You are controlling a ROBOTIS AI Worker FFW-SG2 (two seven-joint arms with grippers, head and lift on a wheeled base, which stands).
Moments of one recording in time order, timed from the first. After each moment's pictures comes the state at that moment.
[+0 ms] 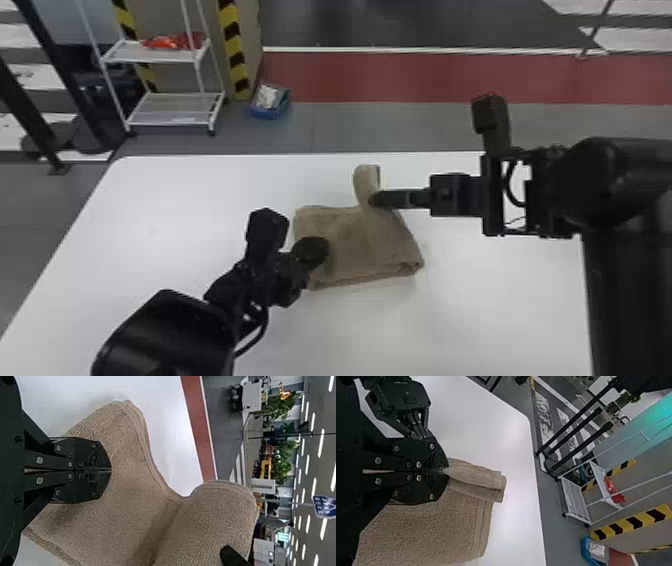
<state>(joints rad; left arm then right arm) 0.06 0.14 -0.26 -1.72 0.00 0.50 -0.29 -0.36 0.00 -0.02 -1.89 -0.15 1.57 0.63</state>
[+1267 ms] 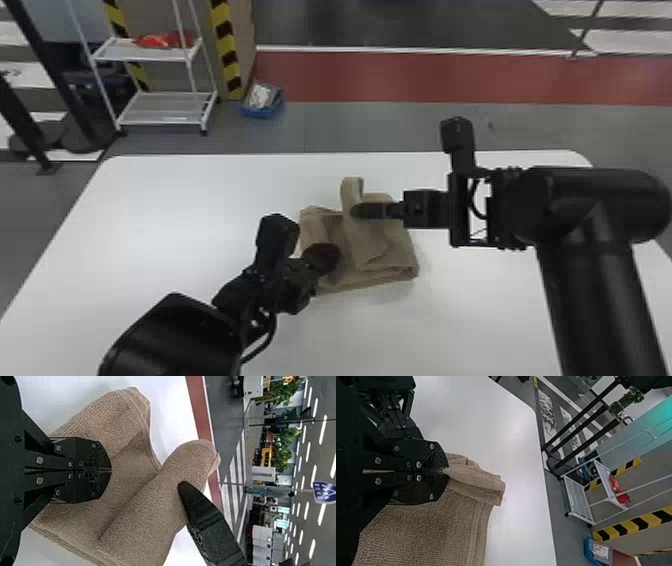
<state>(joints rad) 0.06 0.13 -0.32 -1.71 0.01 0.49 -0.30 -0.34 0.00 0.03 -1.71 -0.17 1.37 0.62</state>
